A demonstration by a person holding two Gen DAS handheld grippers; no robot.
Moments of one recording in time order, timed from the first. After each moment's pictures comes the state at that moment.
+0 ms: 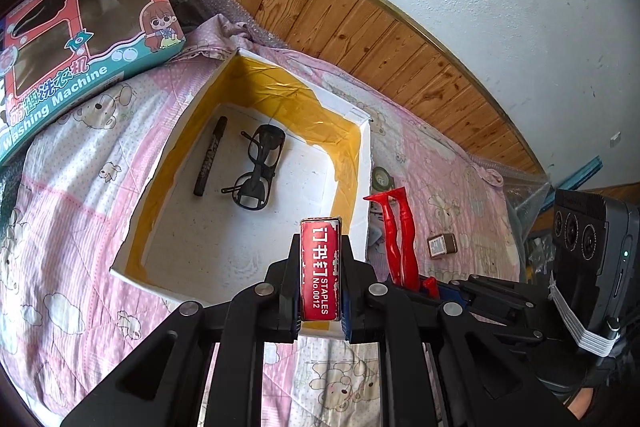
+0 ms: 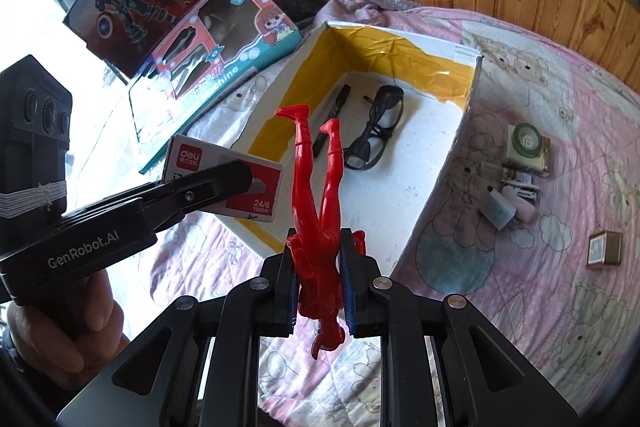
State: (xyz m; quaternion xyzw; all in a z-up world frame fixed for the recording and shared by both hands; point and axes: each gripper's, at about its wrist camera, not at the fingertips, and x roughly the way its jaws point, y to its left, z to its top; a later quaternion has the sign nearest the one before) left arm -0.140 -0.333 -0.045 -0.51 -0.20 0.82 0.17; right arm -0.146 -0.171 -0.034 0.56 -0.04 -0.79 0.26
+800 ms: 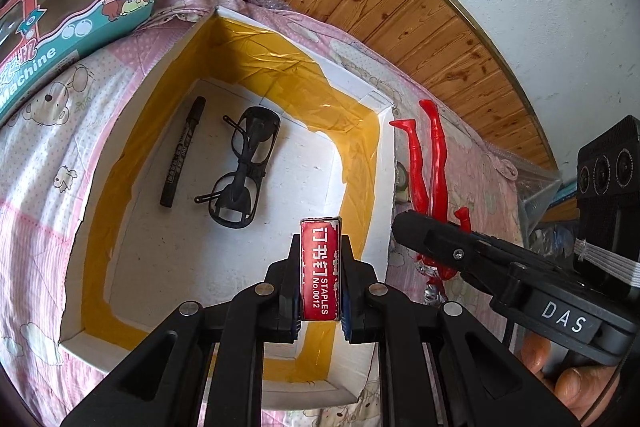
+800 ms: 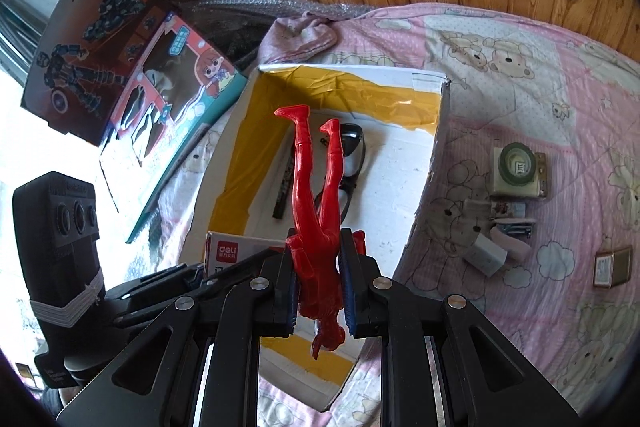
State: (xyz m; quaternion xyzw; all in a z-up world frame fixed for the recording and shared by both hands) left arm -0.213 -0.296 -0.098 -0.57 -0.20 0.78 0.18; right arm -0.244 -0.149 -0.058 0.57 -0.11 -0.78 0.20
